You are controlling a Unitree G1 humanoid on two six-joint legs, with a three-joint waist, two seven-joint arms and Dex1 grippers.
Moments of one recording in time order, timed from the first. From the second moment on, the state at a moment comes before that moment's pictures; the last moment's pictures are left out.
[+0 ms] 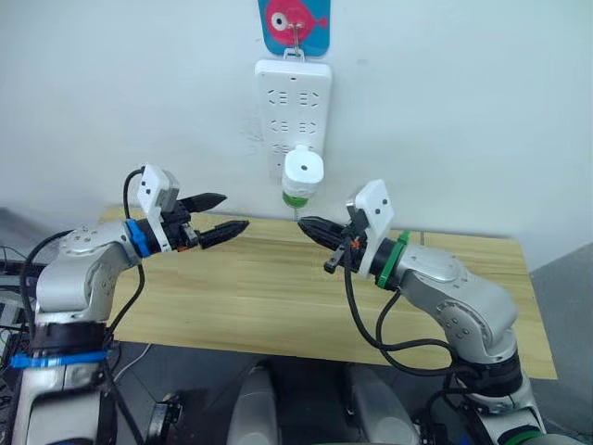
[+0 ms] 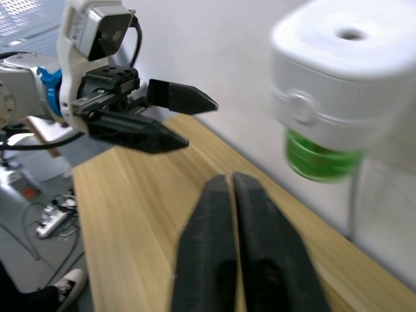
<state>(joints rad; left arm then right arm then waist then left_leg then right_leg) -0.40 0.73 0.21 -0.06 -0.55 0.56 -1.04 -0.48 -0.22 0.19 -0.54 0.49 0.87 0.40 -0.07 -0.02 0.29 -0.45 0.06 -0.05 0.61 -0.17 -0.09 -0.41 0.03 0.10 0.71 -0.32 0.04</state>
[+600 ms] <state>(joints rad) -0.37 0.76 0.21 -0.29 -0.65 0.68 -0.99 -0.55 -0.14 0.19 -0.38 0.40 0.77 0.35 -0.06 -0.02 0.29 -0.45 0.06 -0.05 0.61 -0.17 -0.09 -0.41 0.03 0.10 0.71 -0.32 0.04</state>
